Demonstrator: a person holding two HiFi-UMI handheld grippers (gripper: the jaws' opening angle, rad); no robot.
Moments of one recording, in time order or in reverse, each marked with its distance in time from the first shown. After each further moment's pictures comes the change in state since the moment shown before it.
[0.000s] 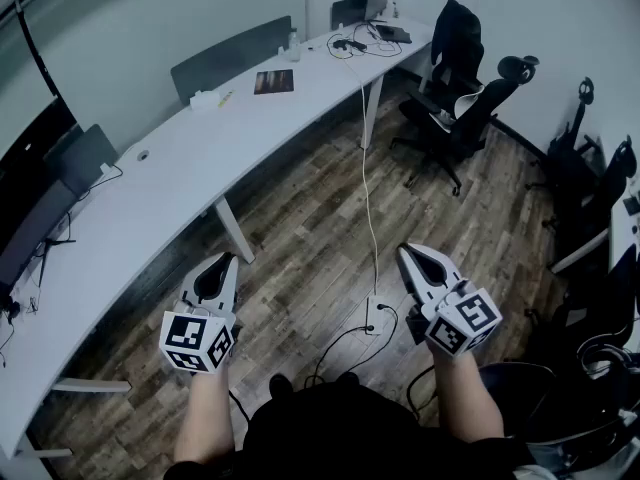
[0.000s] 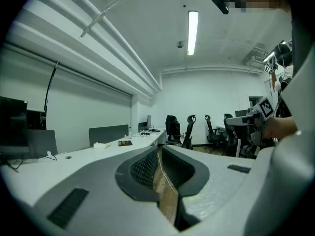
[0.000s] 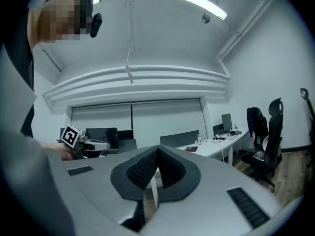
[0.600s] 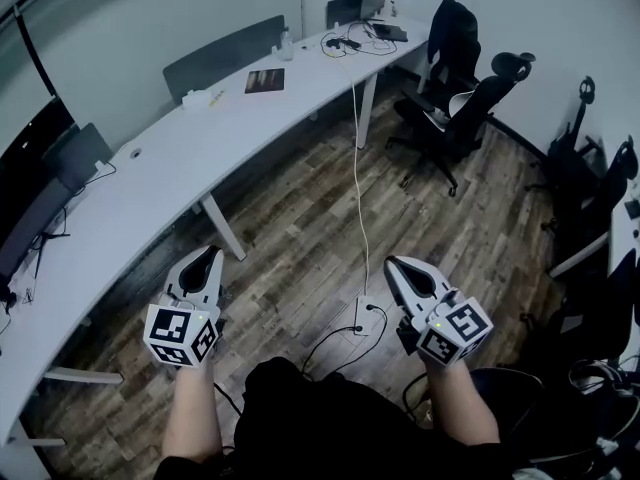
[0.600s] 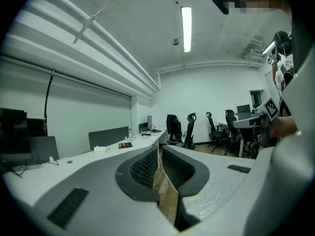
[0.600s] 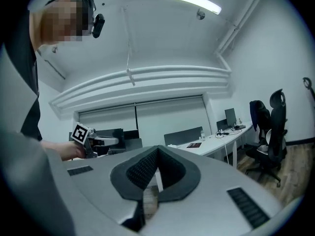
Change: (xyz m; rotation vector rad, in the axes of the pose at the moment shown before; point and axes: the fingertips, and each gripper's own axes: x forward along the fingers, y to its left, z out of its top) left arm 0.021 -0.052 0.015 0.045 0.008 0.031; right arm -0.052 -0.037 -0.012 0.049 0.016 0.074
